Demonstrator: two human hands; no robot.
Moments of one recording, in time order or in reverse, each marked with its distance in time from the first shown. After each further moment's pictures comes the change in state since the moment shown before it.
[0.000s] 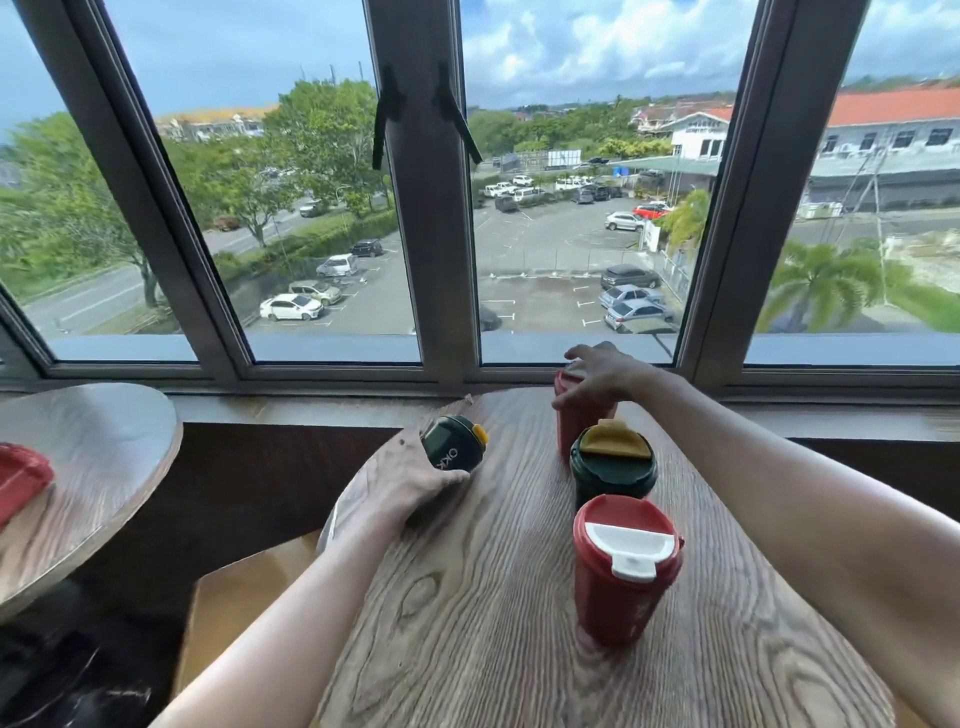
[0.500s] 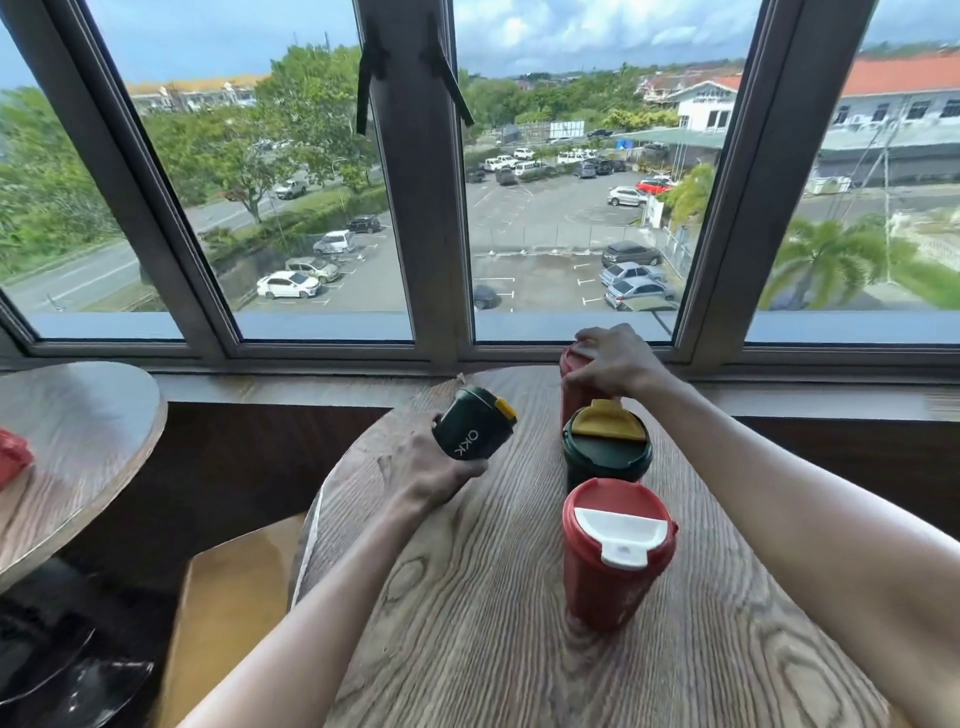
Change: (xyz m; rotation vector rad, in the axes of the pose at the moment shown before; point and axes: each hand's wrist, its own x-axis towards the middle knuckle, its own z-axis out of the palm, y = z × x) left_hand -0.018 0.016 0.031 -0.297 0.098 0.107; right_hand -0.001 0.023 0.015 0.152 0.194 -0.029
